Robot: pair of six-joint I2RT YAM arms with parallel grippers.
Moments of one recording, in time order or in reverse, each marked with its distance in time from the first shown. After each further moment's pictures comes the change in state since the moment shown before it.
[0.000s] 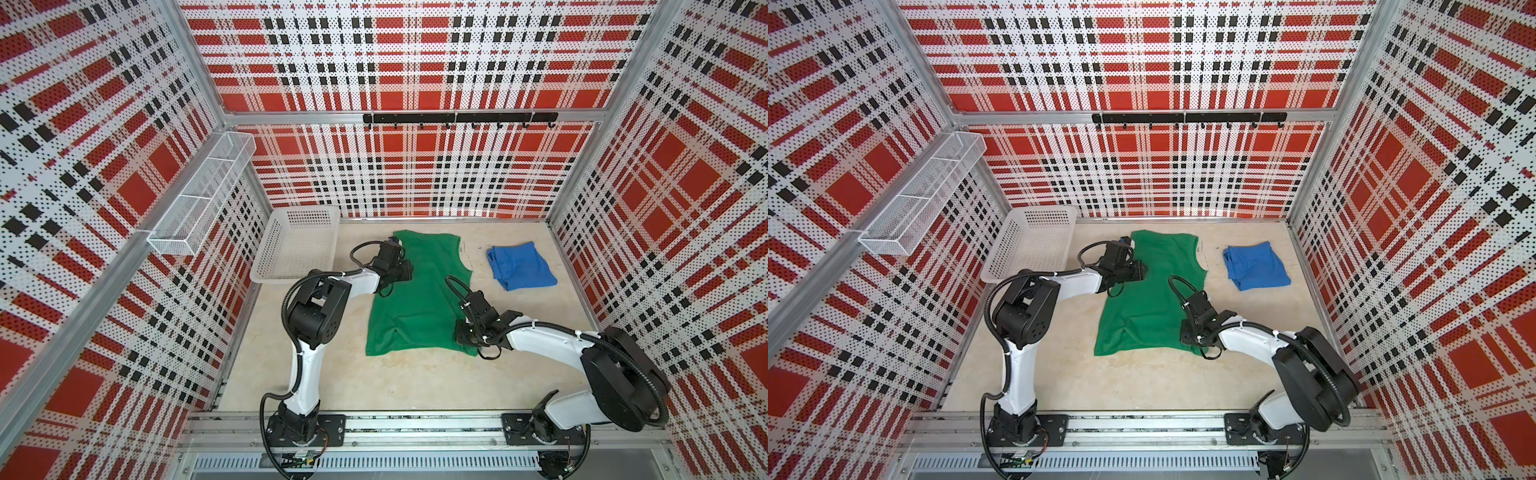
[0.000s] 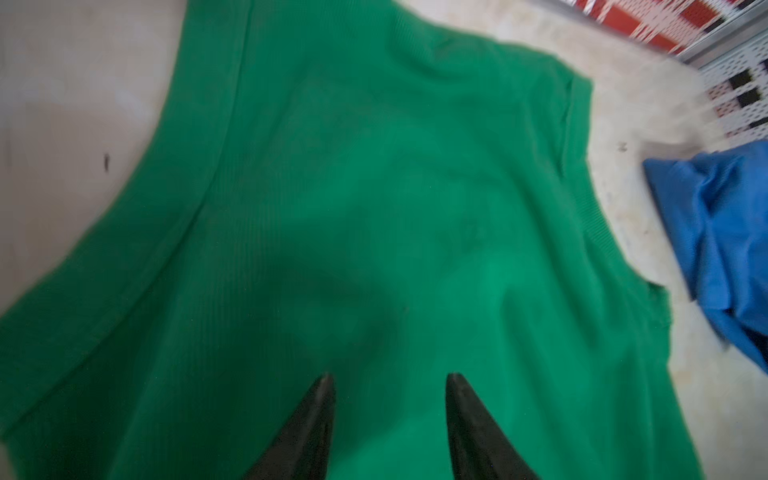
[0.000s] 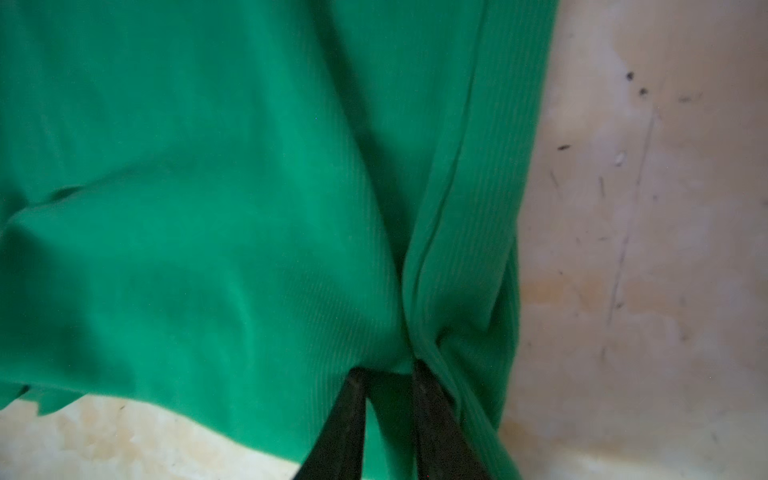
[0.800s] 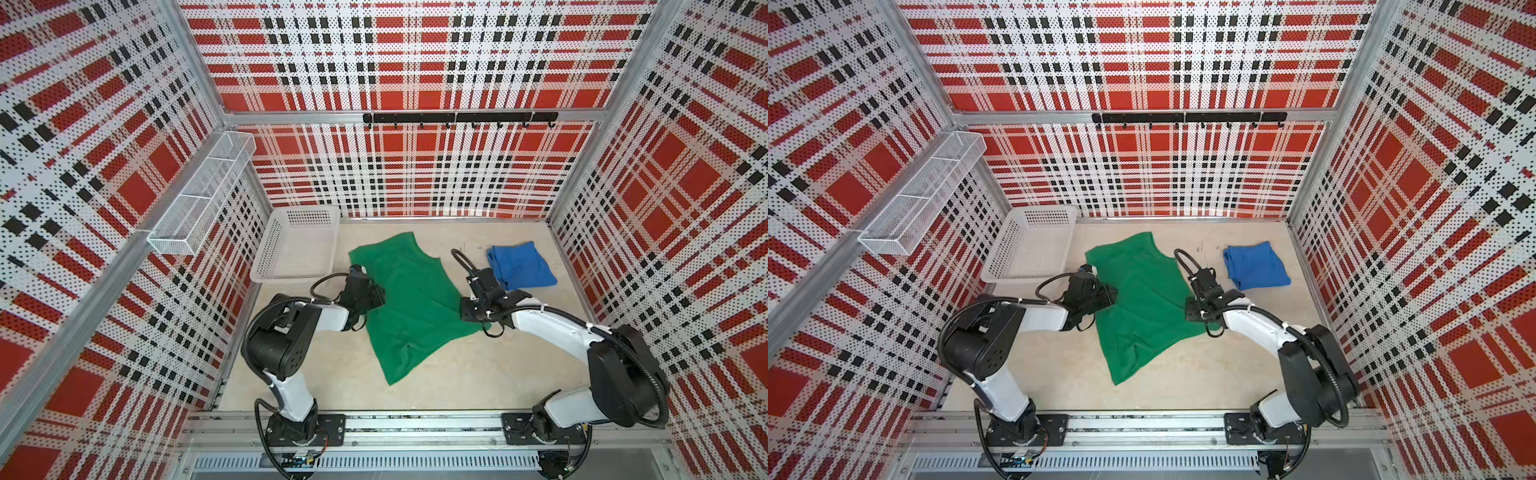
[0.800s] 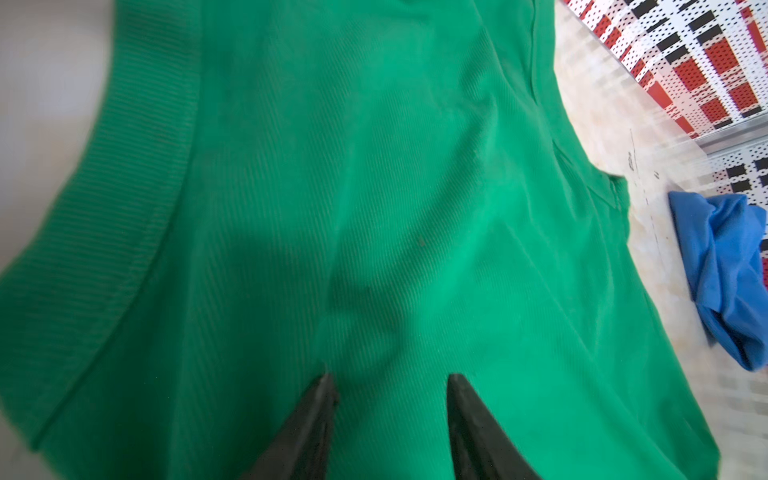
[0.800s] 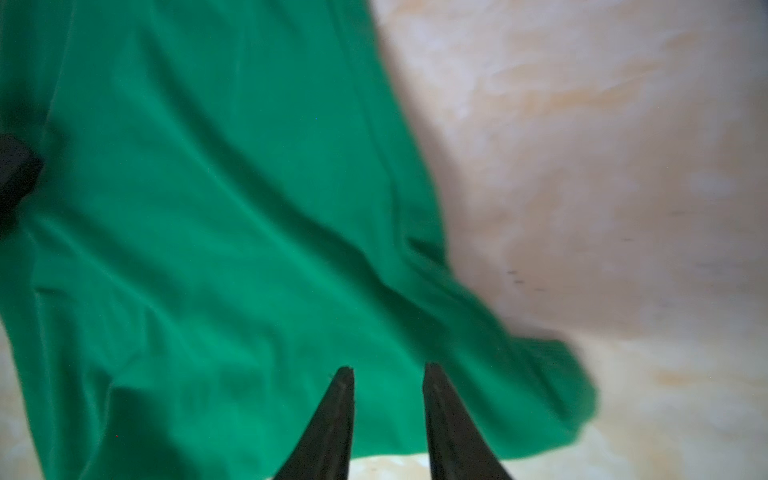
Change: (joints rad) left arm 0.066 -0.394 -0.644 0.310 -0.056 -0.232; right arm -0.075 0.042 0.182 -0.076 -0.005 -0.180
